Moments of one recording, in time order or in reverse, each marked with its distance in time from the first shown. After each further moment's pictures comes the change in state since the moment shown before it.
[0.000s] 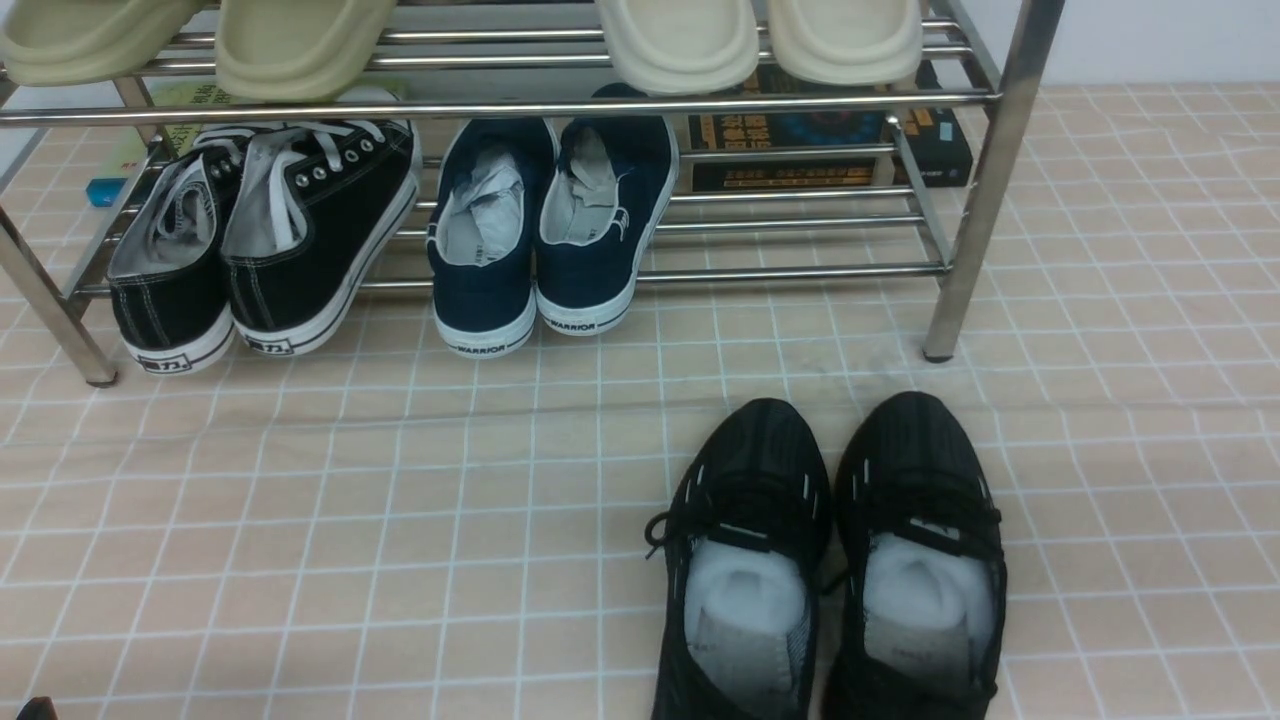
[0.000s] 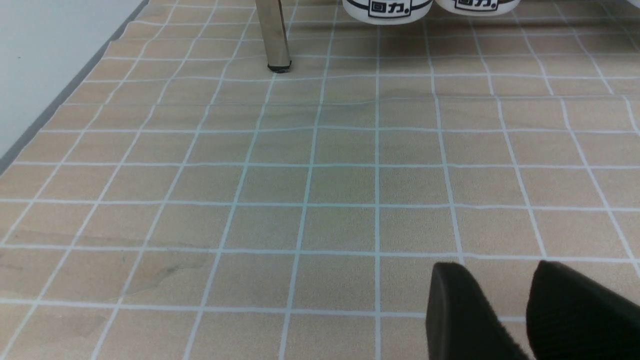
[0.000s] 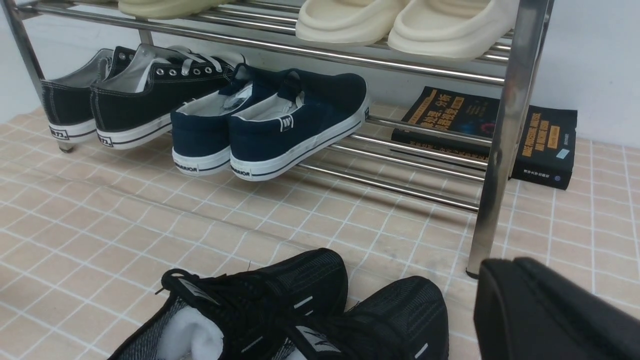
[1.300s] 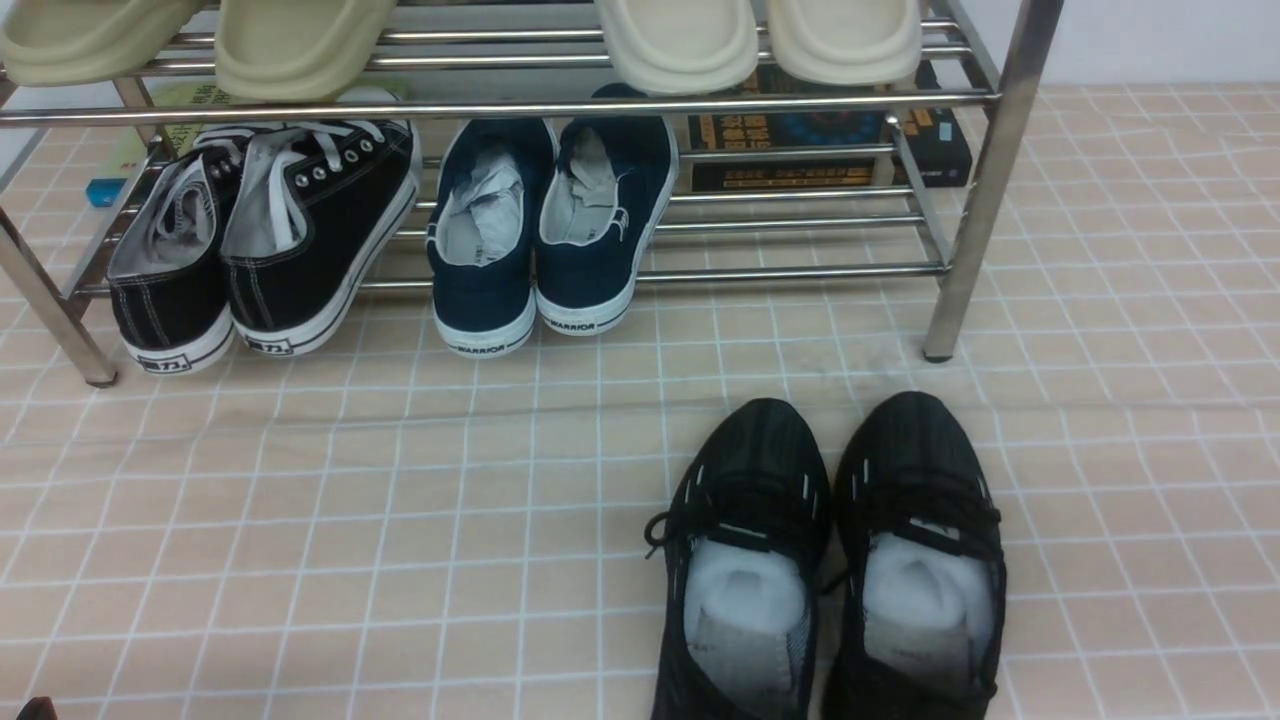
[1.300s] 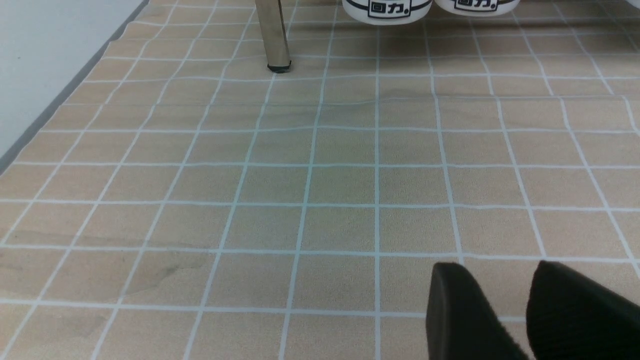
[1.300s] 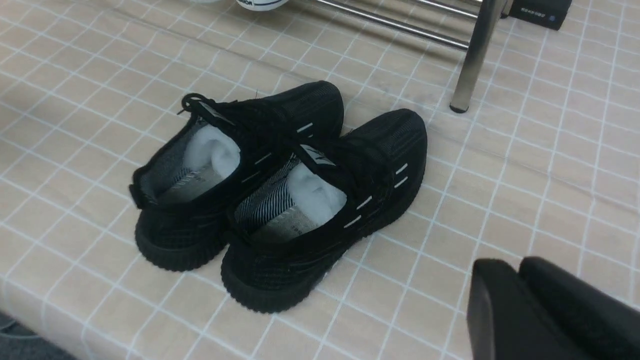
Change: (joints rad) right arm 0.000 -0.001 -0.311 -0.032 0.664 -0.002; left arm 0.000 0.000 0.000 0.000 0.000 0.000
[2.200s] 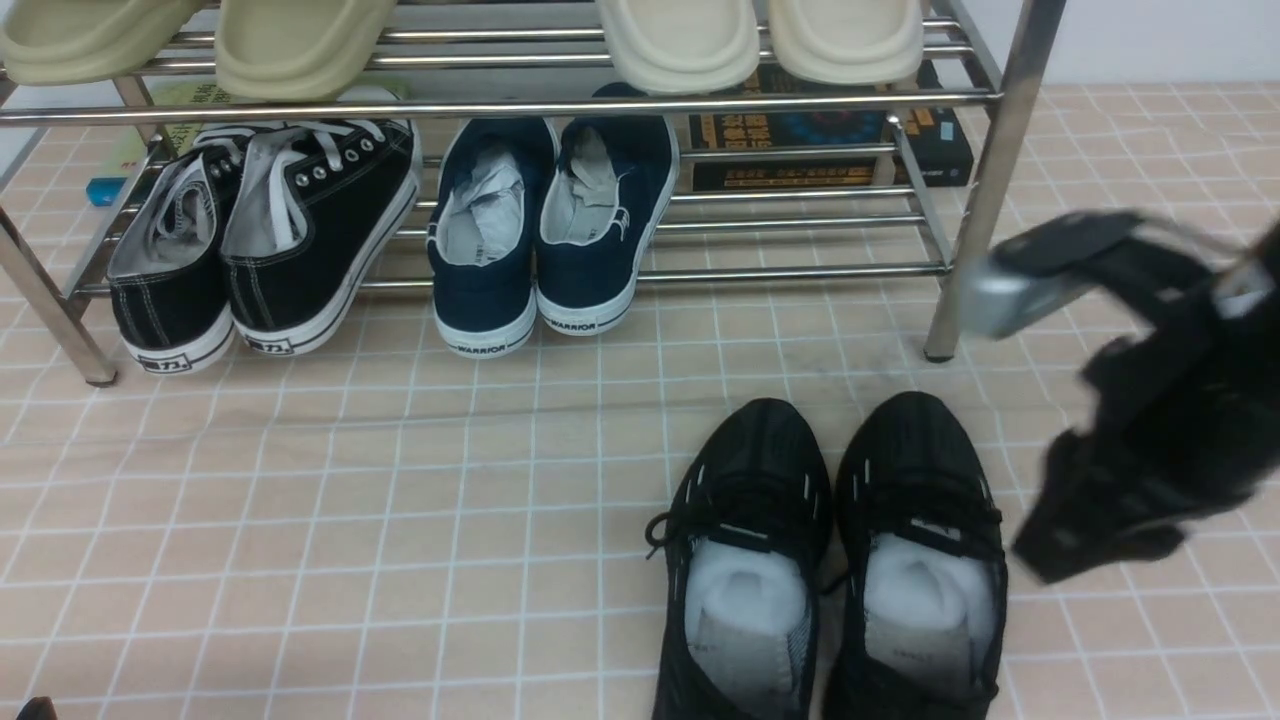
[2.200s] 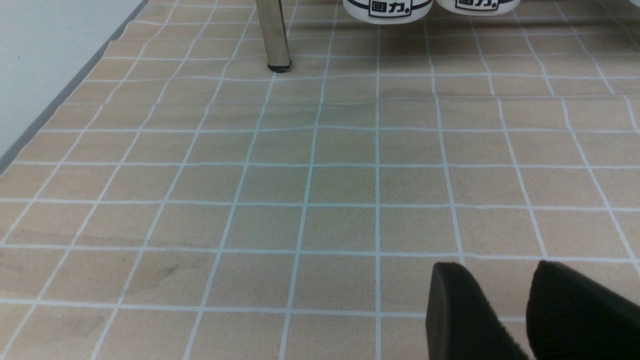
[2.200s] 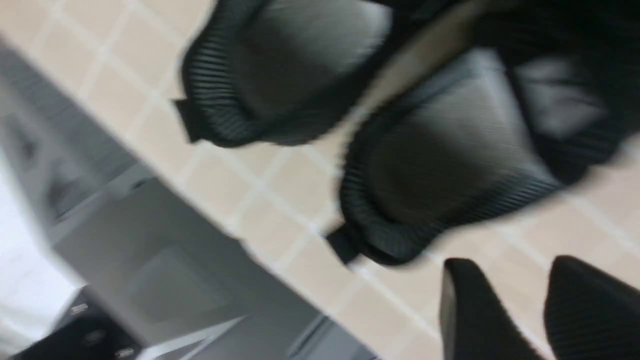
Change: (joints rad) right arm 0.000 0.955 -0.388 0.215 0.228 -0.185; left arm 0.000 0.000 0.000 0.000 0.000 0.000
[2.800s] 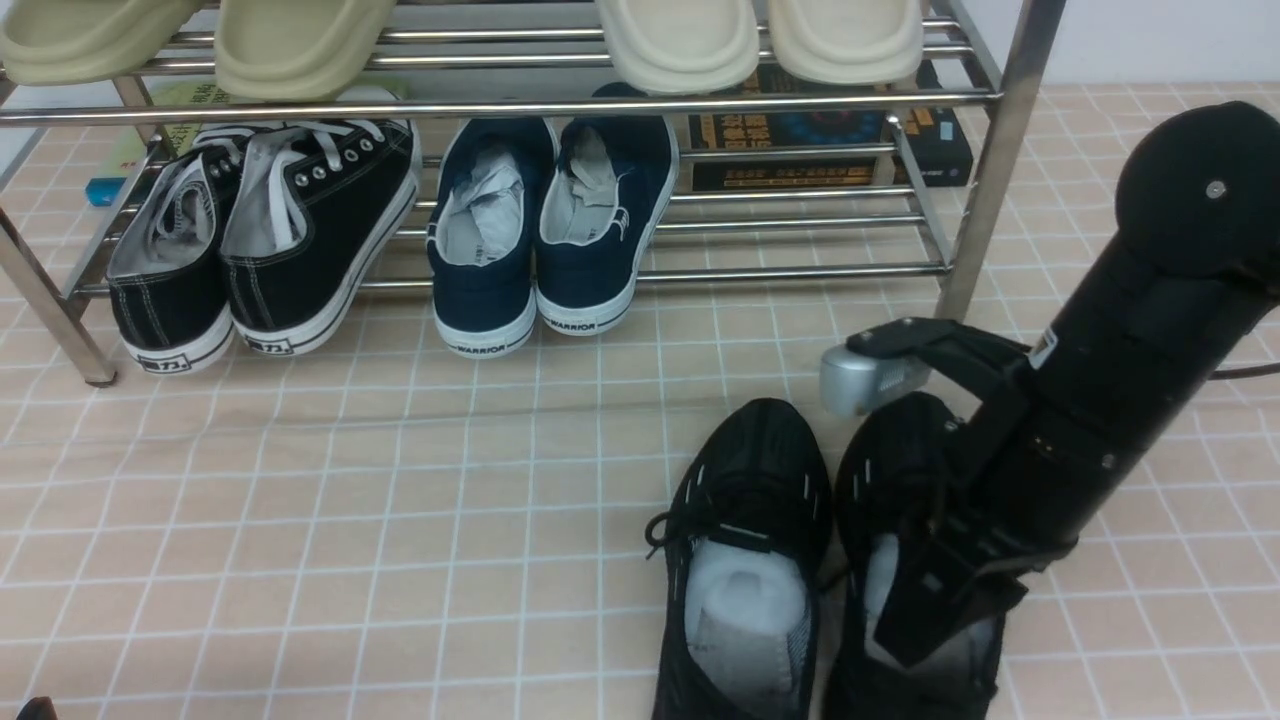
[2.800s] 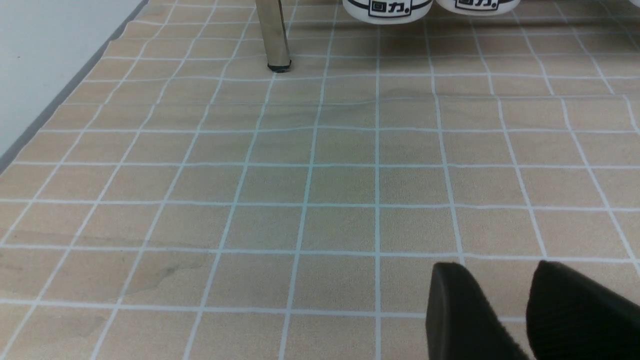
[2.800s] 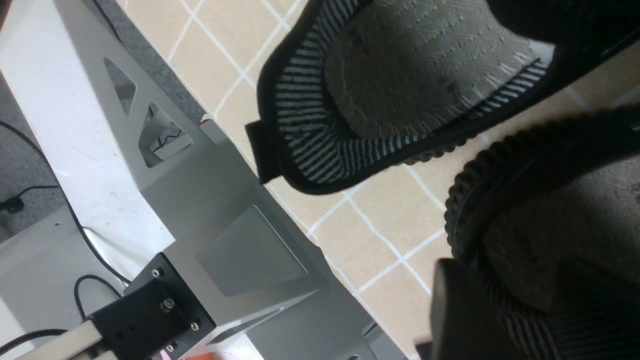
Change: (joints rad) right arm 0.000 0.322 0.000 0.294 -0.009 -0.279; left arm 0.000 0.000 0.000 0.000 0.000 0.000
